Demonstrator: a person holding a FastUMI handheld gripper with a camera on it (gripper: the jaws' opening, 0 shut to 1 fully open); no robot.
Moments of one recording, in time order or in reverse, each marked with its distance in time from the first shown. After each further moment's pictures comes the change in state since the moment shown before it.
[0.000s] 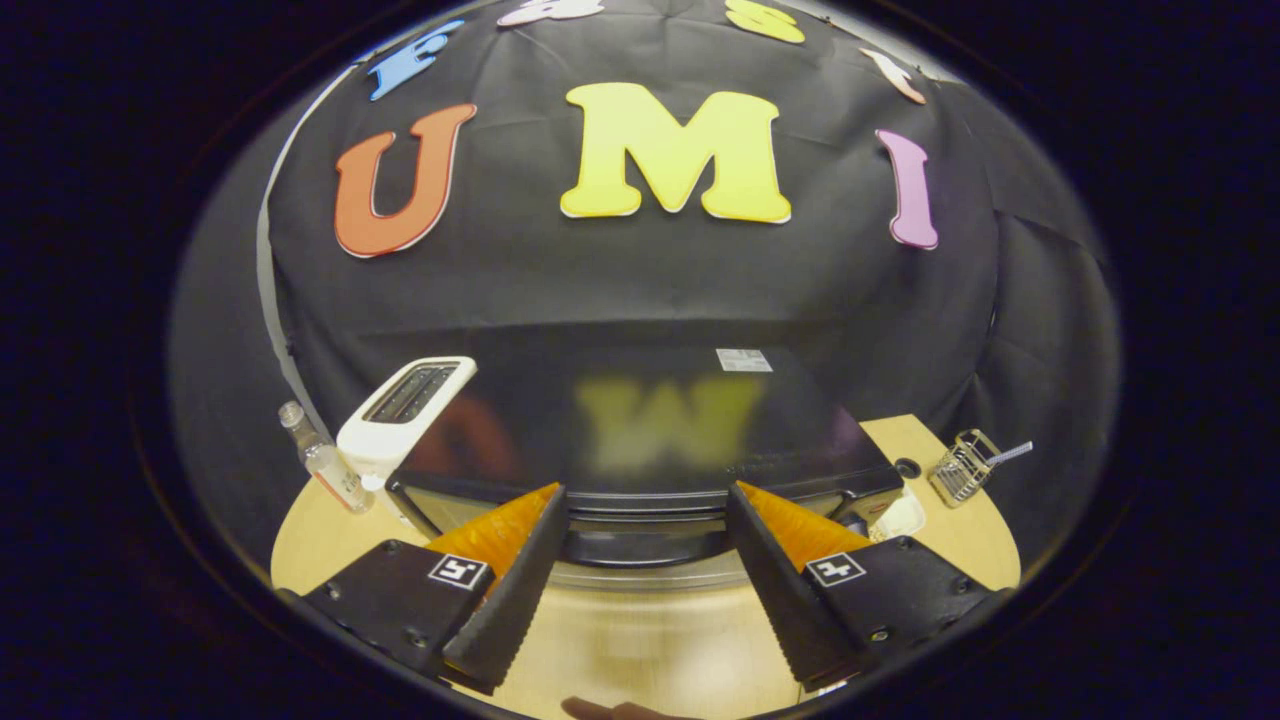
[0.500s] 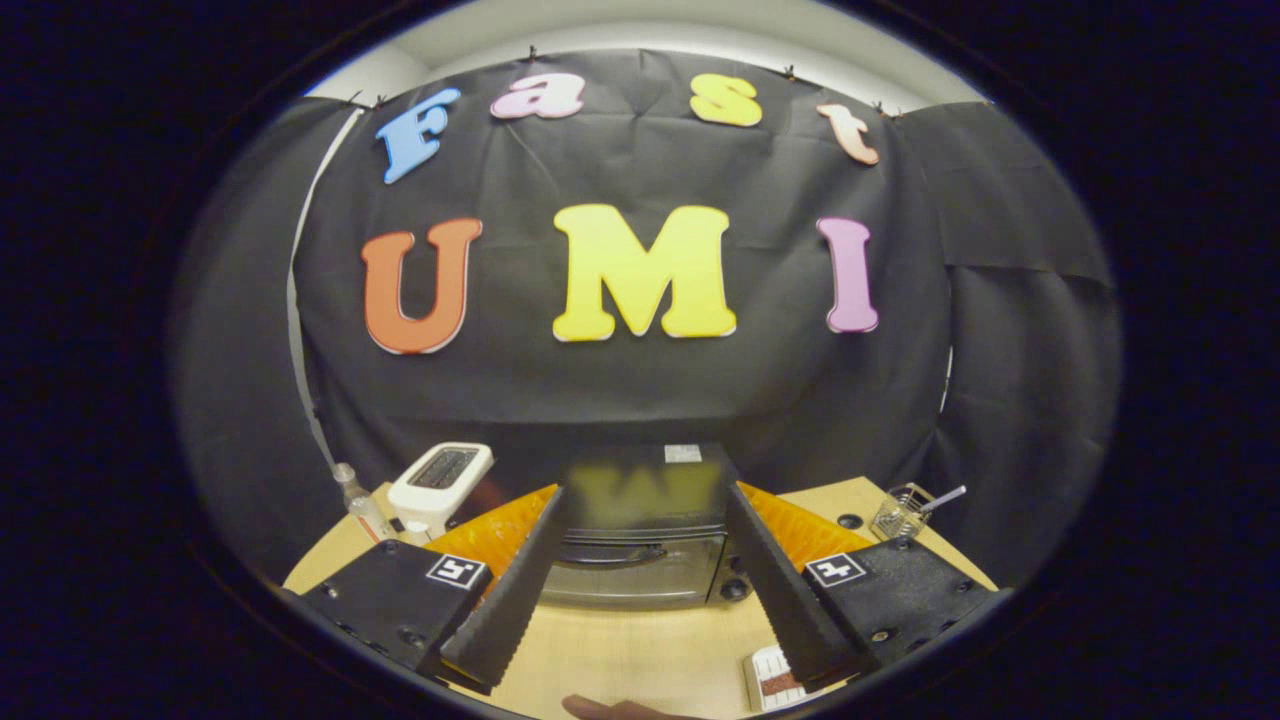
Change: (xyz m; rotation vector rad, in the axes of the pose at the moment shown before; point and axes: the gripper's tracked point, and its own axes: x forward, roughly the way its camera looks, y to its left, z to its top) arm -0.087 -0.035 0.040 0.013 -0.215 -0.012
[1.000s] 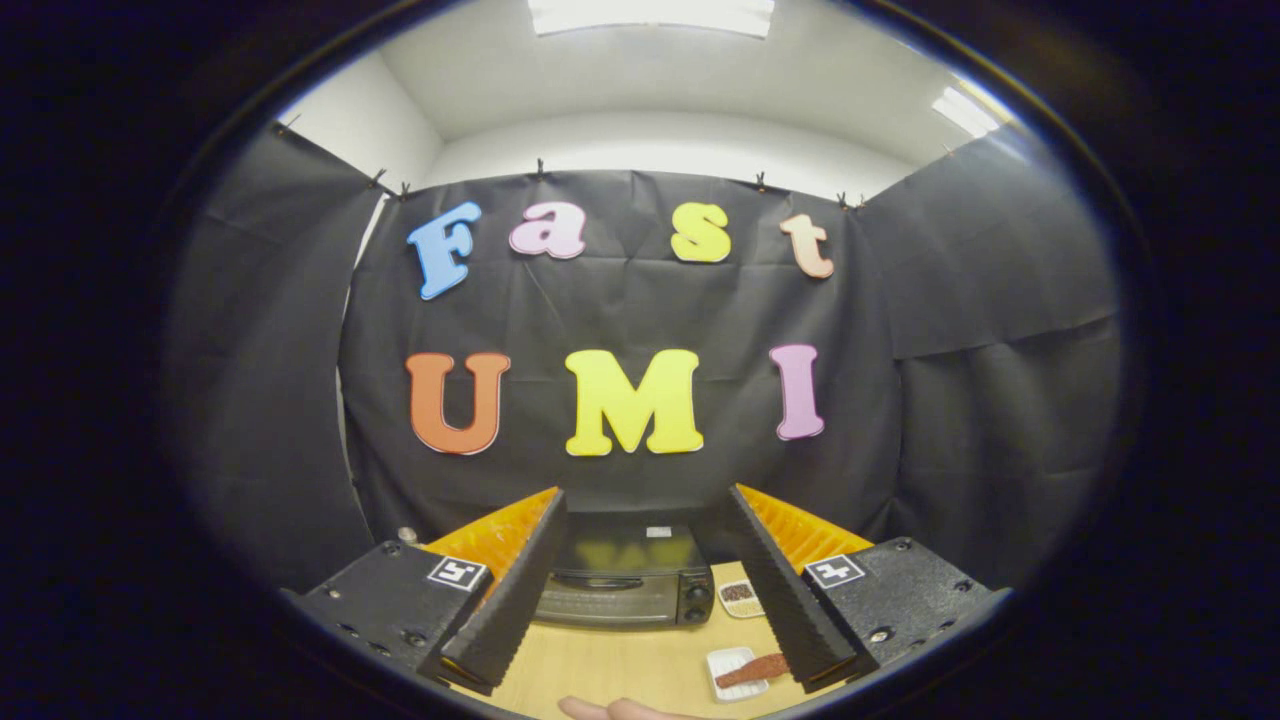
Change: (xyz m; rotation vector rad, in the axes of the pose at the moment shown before) arm -0.220 -0.025 0.085 0.027 -0.346 -0.014
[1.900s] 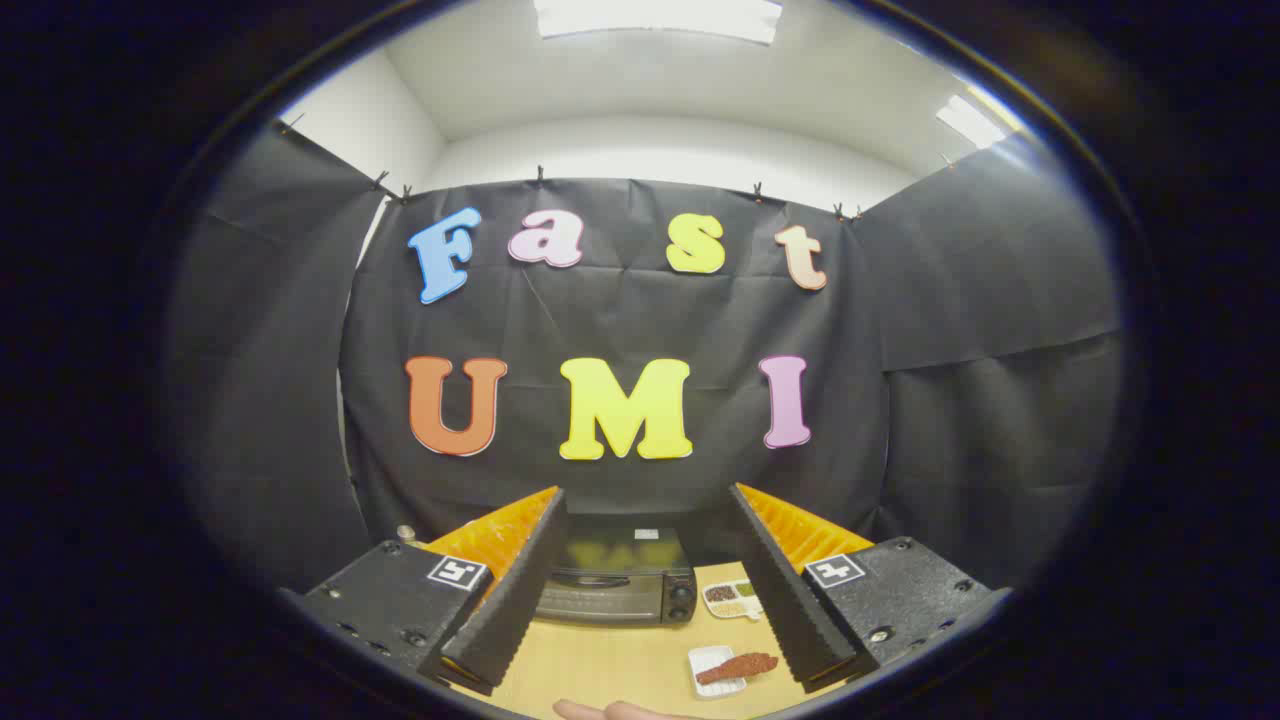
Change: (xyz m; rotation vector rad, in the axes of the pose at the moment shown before) arm -0.060 -0.016 0.039 -0.020 -0.054 -0.001
